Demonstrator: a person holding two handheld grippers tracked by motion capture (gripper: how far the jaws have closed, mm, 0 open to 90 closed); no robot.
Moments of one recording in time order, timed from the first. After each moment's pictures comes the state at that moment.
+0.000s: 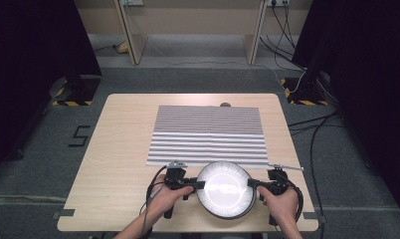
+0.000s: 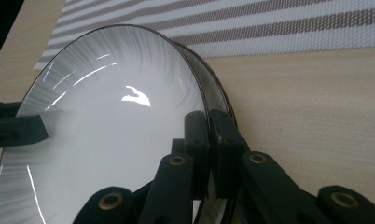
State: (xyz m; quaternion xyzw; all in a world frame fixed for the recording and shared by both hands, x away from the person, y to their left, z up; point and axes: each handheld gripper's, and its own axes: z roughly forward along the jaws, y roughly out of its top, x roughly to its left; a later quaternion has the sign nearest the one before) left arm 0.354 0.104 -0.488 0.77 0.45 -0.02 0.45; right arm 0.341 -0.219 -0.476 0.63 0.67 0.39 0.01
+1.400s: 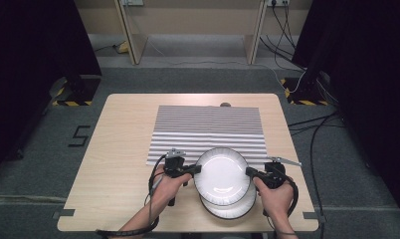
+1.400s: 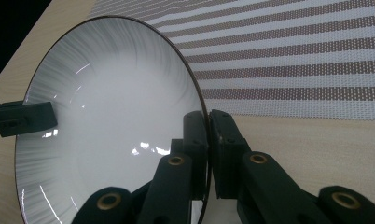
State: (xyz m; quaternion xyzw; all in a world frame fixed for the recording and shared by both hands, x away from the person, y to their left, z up) left arm 0.378 0.107 -0.472 0.74 0.48 0.04 0.47; right arm 0.352 -0.203 -0.459 0.62 0.66 0.42 0.08
